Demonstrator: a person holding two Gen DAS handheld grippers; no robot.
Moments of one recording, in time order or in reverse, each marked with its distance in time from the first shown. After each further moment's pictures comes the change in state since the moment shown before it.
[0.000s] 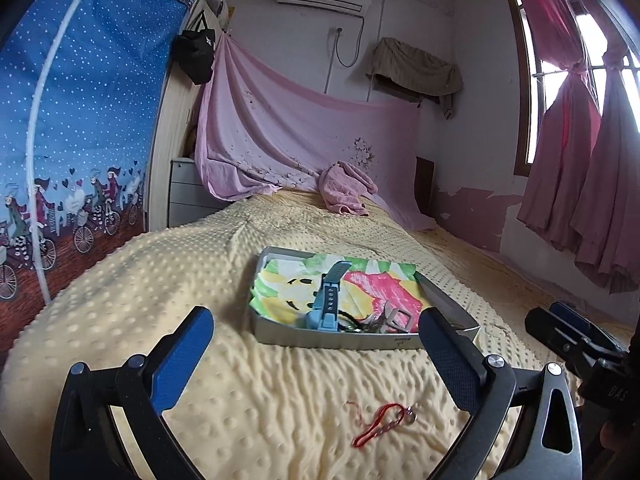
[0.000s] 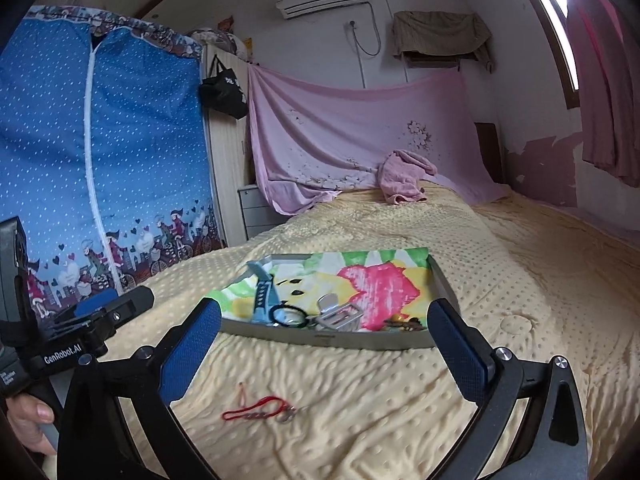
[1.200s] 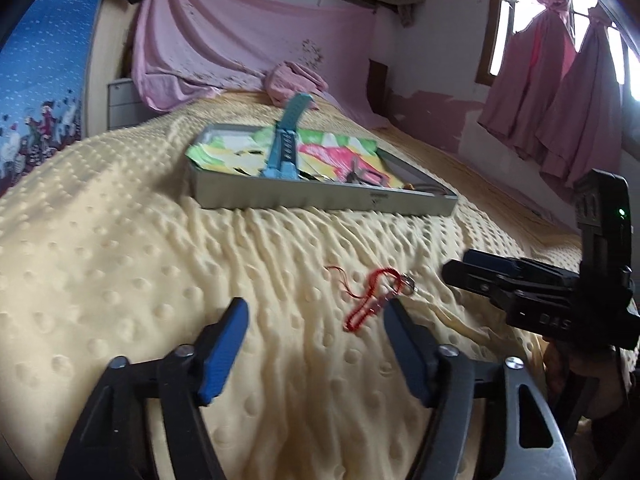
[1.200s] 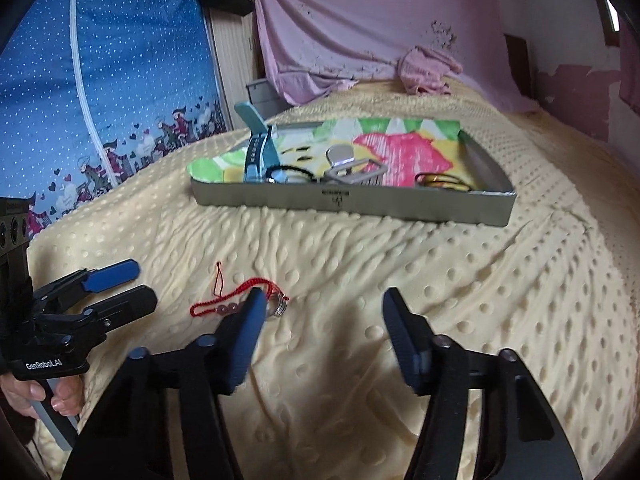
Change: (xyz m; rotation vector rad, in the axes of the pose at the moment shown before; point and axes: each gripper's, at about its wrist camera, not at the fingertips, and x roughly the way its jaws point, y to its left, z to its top) left arm 0.046 0.002 -0.075 0.081 0.368 -0.216; right arm 0.079 -0.006 -0.077 -0.013 0.405 0.072
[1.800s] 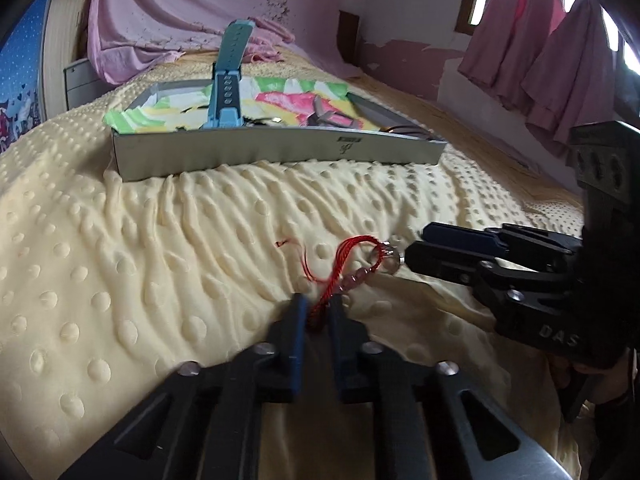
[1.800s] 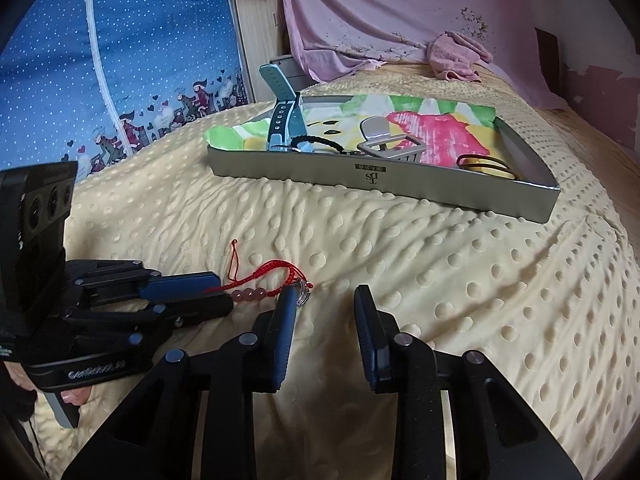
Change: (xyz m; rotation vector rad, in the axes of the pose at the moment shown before) left arm 0.049 -0.017 0.005 0.067 0.184 -0.056; right arm 0.020 0.013 -0.002 -0.066 0.073 0.060
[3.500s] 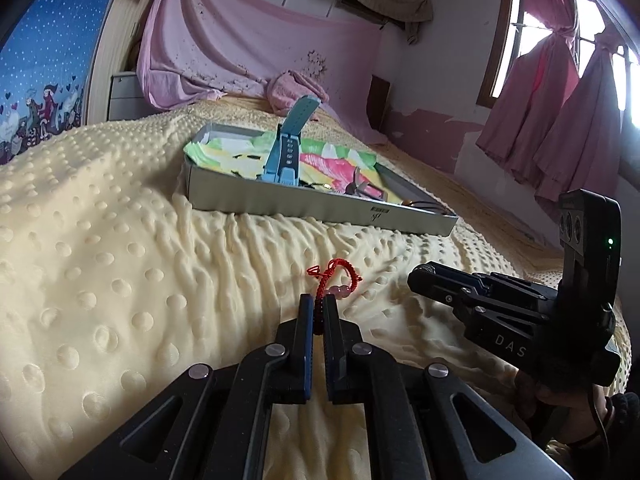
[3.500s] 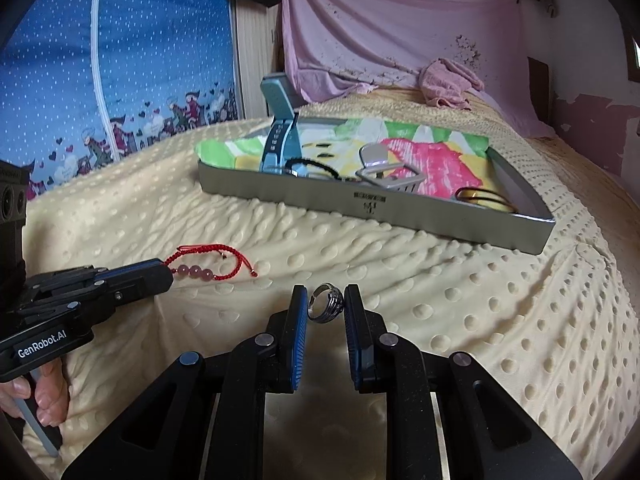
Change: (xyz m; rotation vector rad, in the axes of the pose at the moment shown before) left arm -0.040 0.020 -0.014 -0.131 -0.255 0.021; right arm -0.001 0.009 0.010 -0.039 -0.098 -0.078
